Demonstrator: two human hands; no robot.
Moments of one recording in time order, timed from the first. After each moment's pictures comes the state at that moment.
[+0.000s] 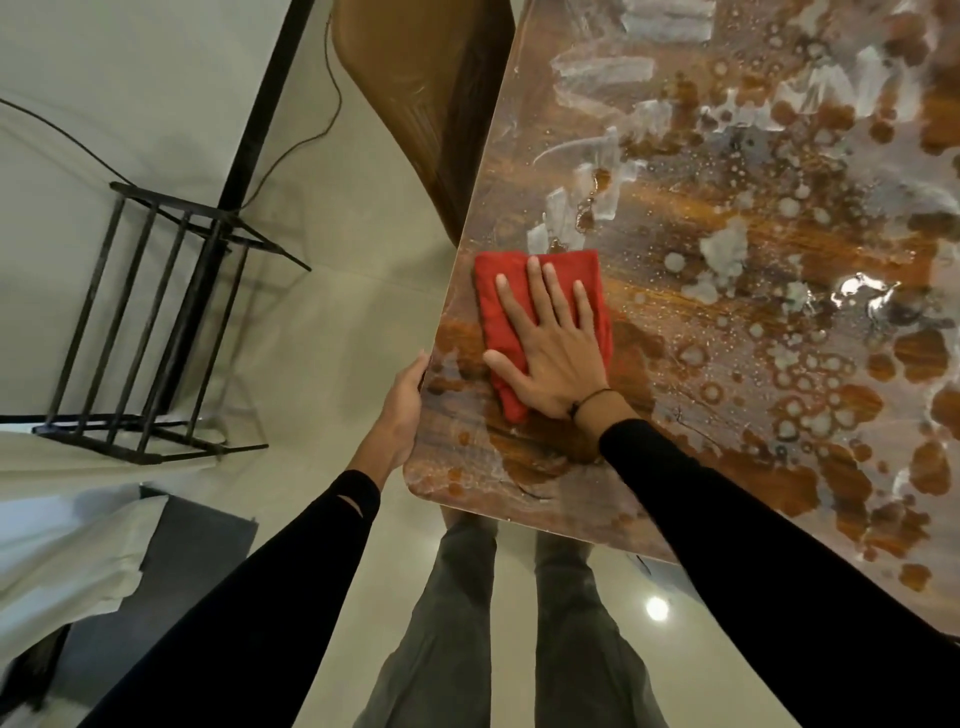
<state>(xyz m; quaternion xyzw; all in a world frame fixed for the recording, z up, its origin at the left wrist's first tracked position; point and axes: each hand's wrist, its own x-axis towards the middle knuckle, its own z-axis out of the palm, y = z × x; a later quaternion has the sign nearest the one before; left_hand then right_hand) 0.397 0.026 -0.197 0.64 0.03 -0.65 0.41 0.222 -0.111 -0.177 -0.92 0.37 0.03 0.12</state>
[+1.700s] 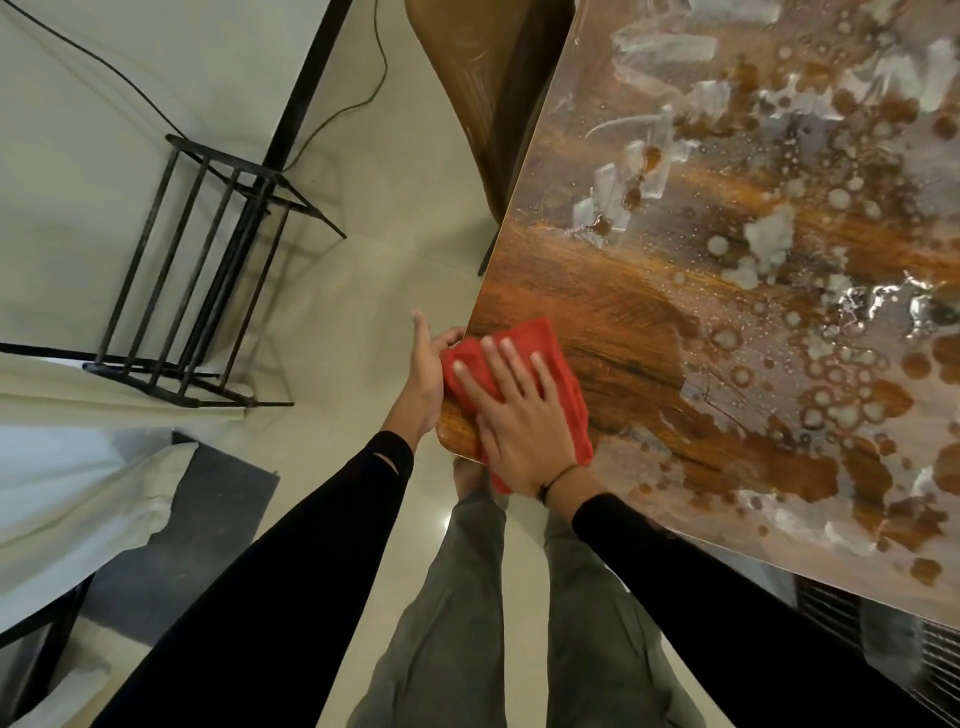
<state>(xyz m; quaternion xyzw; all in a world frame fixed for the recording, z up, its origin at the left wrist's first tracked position) 0.397 0.046 -0.172 0.67 0.04 -0.60 0.45 0.224 0.031 -0.171 -0.94 0.30 0.03 0.17</state>
